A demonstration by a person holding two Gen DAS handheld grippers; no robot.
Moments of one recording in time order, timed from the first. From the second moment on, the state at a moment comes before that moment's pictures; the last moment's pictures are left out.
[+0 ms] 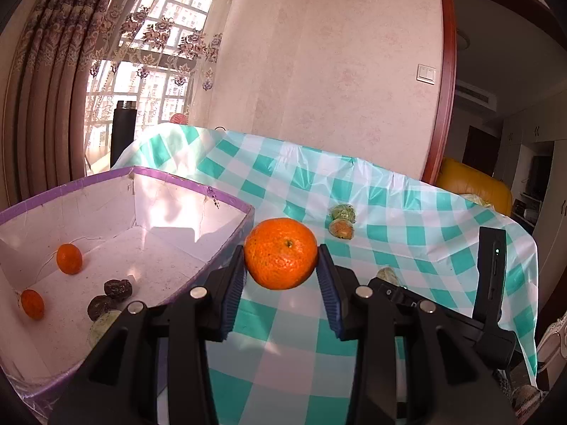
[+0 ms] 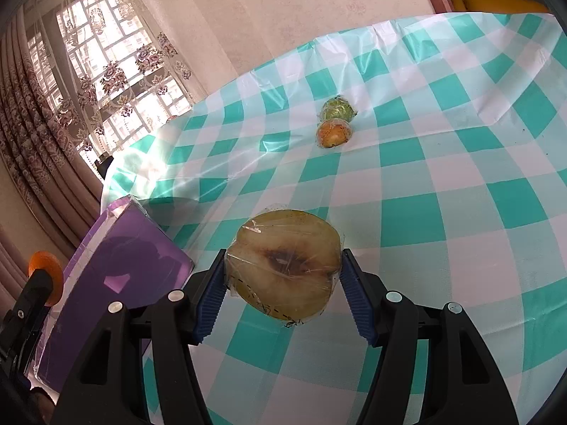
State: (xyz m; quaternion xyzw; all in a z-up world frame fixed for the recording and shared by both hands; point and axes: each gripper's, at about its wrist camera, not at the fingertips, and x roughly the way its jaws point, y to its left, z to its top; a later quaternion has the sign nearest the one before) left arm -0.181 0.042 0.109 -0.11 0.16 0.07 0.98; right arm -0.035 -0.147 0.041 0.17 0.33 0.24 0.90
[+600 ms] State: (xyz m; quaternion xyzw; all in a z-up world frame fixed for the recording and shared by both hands) left arm -0.224 0.190 0.136 -0.15 0.25 0.23 0.93; right arm -0.096 0.019 0.123 0.01 0.27 0.41 0.87
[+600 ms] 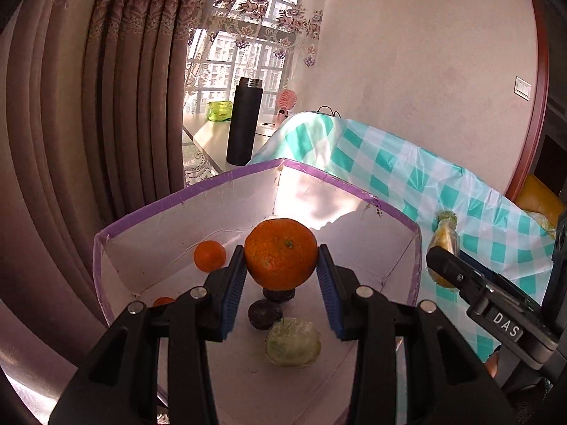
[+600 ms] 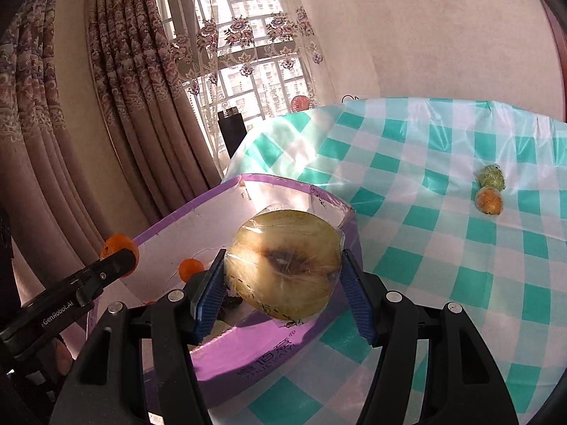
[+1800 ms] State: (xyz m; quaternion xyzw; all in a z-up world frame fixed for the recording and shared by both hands) left arm -0.212 0.236 0.091 -0.08 0.37 0.30 0.87; right arm -0.103 0.150 0.073 -0.30 0.33 0.33 0.83
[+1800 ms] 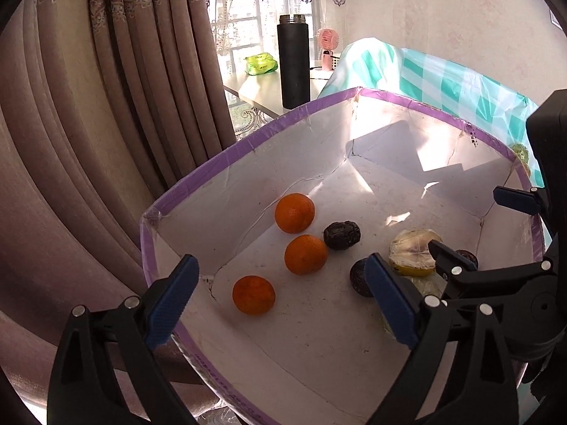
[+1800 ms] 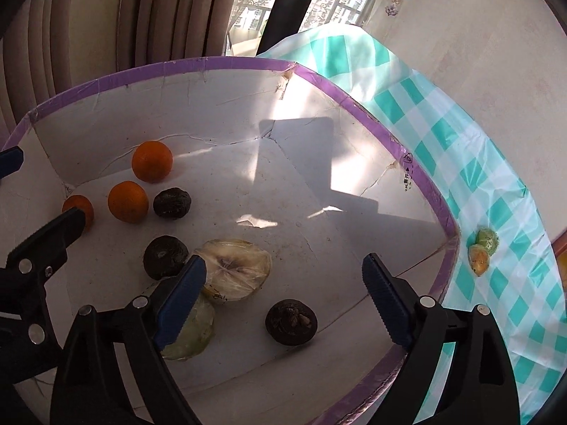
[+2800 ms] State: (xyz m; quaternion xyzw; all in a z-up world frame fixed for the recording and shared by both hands) left arm -0.194 0.034 0.160 0.02 0.14 0.15 0.98; right arm -0.017 -0.063 0.093 0.03 0.27 0.25 0.93
